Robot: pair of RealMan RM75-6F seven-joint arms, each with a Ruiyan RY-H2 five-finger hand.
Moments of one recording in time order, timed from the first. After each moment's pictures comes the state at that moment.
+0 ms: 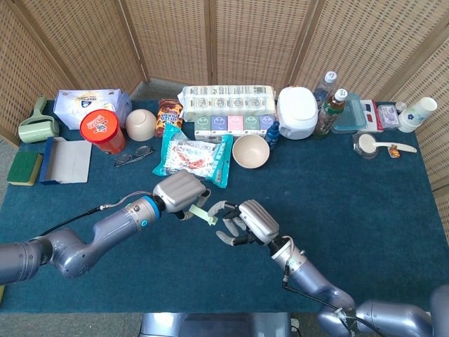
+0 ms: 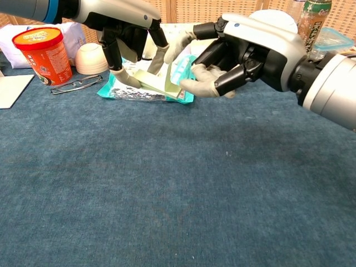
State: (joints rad) left arm -1.22 -1.11 -0.11 -1.82 0.94 0.59 0.32; right arm 0.68 -1.57 0.18 -1.66 -1.52 1.10 0.40
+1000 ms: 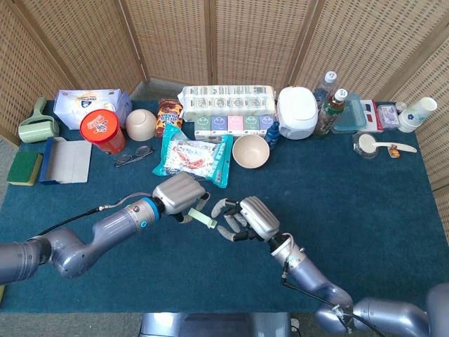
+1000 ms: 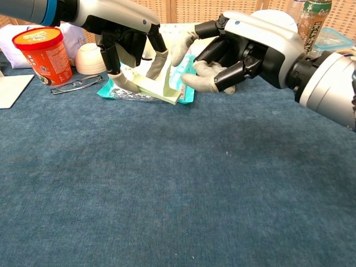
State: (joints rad) left arm -1.24 -1.10 -0.08 -1.82 0.93 0.56 0.28; right arm 0.69 -1.58 0.18 -1.63 -1.51 1.12 0.40
